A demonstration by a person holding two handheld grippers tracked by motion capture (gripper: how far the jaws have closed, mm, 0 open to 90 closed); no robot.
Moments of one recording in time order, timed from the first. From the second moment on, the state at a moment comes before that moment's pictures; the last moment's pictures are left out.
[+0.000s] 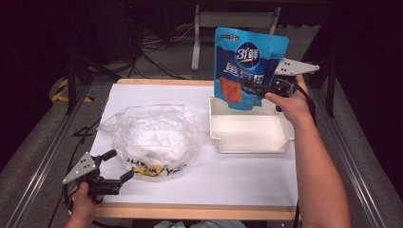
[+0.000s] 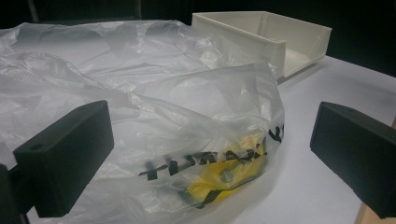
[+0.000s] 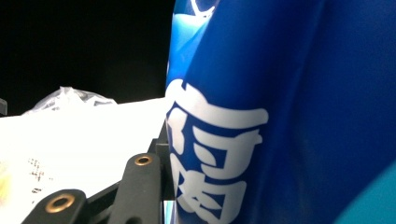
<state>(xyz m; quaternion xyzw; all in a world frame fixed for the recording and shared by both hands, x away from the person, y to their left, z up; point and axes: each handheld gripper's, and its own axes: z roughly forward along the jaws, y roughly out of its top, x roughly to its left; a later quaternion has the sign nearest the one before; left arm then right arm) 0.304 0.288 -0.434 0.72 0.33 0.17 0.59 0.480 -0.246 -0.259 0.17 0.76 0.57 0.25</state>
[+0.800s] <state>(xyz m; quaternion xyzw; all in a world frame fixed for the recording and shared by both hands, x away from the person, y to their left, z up) 0.306 0.288 -0.436 0.72 0.34 0.17 0.58 0.496 -0.255 -0.315 0.20 0.77 0.54 0.26</state>
